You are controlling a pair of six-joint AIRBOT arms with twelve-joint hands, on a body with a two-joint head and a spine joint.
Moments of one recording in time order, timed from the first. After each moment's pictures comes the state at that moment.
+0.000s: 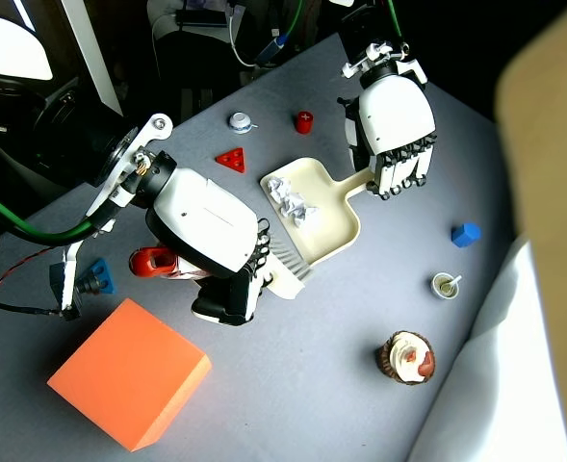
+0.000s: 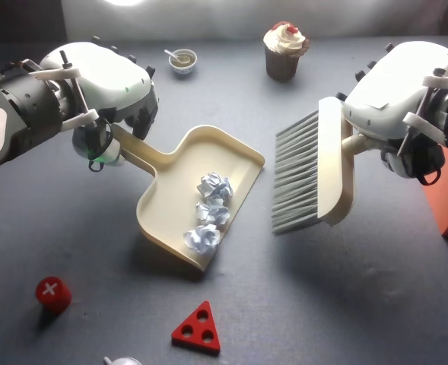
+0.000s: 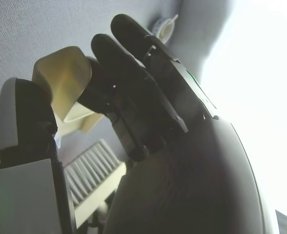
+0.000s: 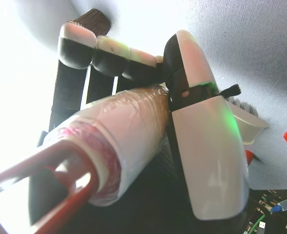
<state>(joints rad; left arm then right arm) 0.37 -1.14 1.24 2.22 0.27 -1.09 -0.10 -1.09 0.91 -1.52 -0.63 0.08</state>
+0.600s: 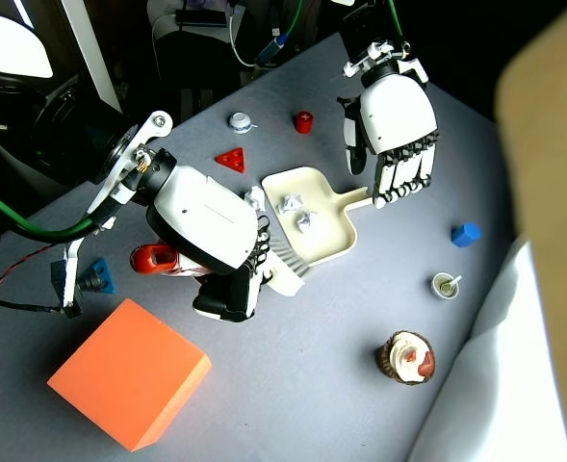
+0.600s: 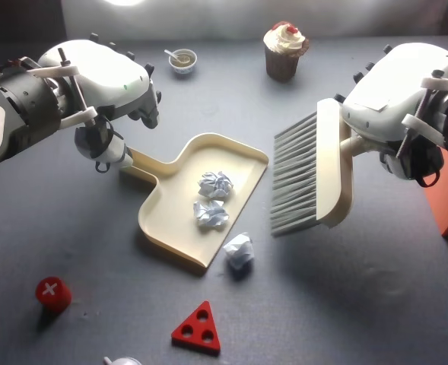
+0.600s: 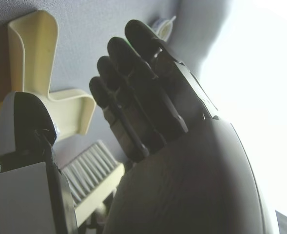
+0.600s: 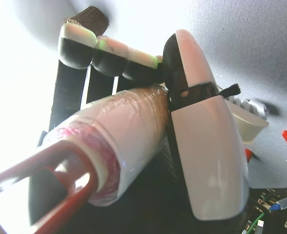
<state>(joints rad) 0.36 -1.13 1.25 2.22 0.27 -1.09 -0.10 -1.09 0.90 -1.52 -0.63 0.08</state>
